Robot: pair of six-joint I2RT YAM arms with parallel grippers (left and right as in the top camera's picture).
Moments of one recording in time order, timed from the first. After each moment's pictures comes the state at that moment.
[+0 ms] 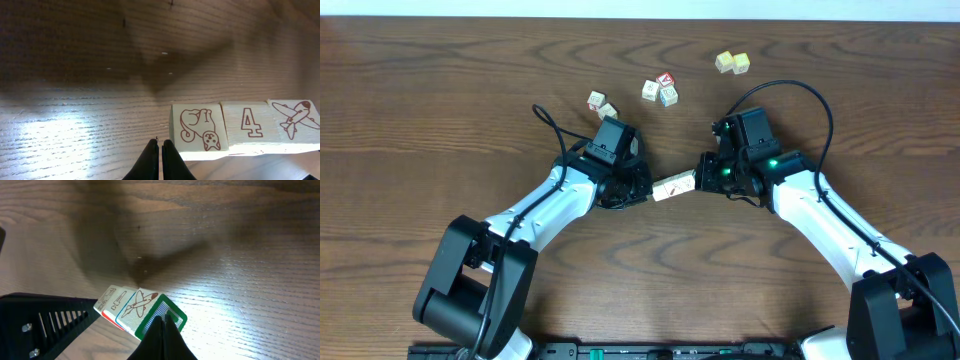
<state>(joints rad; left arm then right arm) -0.48 1.75 1.02 -0.41 0.40 -0.74 0.37 1.61 1.01 -0.49 -0.31 0.52</state>
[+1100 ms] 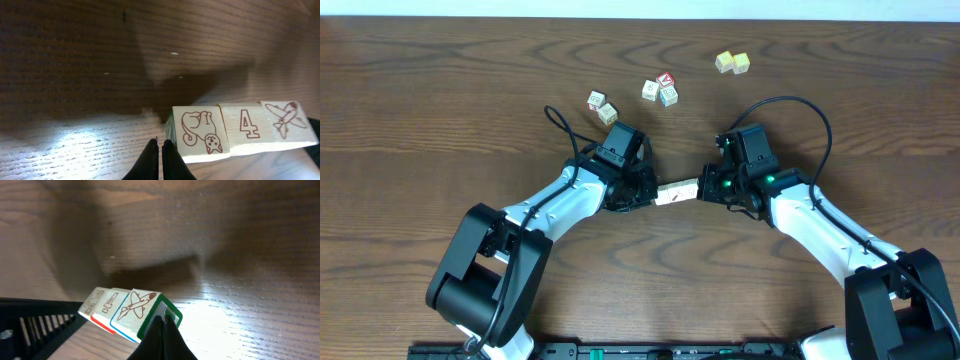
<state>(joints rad) -0.51 1.81 1.02 -0.37 0.37 -0.74 0.37 1.61 0.87 -0.34 -0.27 0.56</state>
